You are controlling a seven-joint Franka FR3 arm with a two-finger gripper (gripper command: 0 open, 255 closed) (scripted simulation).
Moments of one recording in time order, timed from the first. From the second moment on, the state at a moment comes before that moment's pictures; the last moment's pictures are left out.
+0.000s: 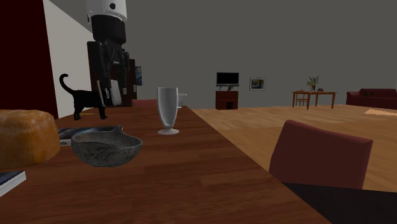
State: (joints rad) arm -0.02 0.50 -0.14 -1.23 0.05 1.71 -0.27
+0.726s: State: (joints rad) arm -0.02 0.52 -0.14 -1.34 0.06 1.85 -0.27
